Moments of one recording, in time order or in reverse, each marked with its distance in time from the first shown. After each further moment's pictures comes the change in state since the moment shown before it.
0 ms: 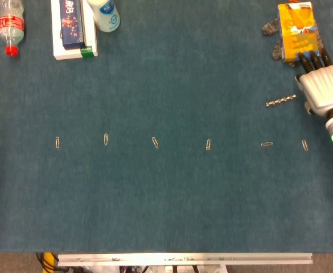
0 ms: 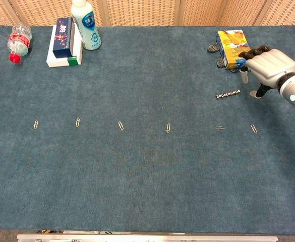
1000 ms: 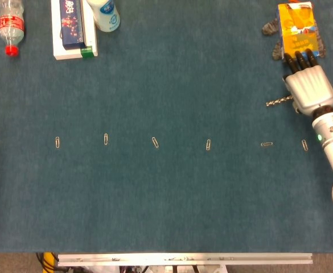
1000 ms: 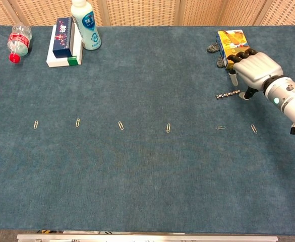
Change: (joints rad) left arm 0.001 0.010 0.000 -0.003 -0.001 -0.005 -0.021; right arm 0.034 -0.091 -0.011 0.095 -0.016 0.000 0.010
